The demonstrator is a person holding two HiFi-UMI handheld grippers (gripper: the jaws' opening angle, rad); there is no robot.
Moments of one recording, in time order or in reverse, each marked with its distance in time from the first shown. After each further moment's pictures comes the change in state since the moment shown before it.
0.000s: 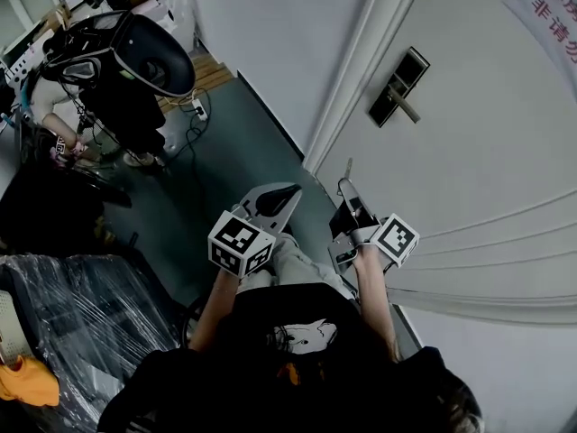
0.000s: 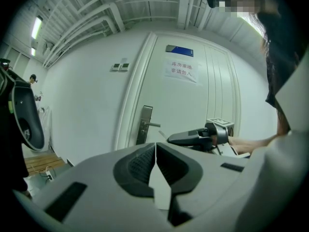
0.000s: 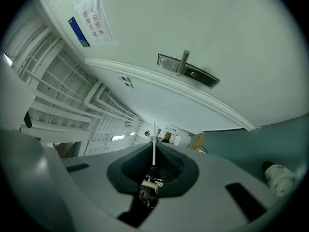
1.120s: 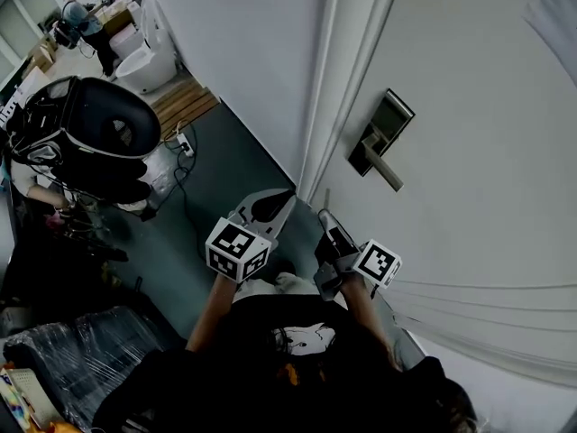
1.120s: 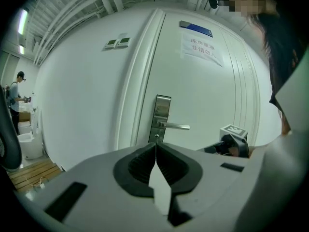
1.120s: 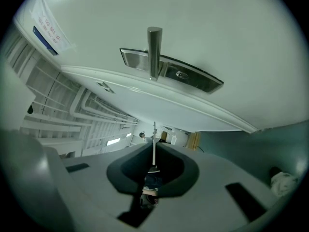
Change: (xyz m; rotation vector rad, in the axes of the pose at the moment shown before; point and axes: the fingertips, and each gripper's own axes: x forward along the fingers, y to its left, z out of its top) left arm 0.199 0.106 0.027 0.031 0.091 -0.036; right arm 0.103 -0.097 0.095 0.093 0.037 -0.049
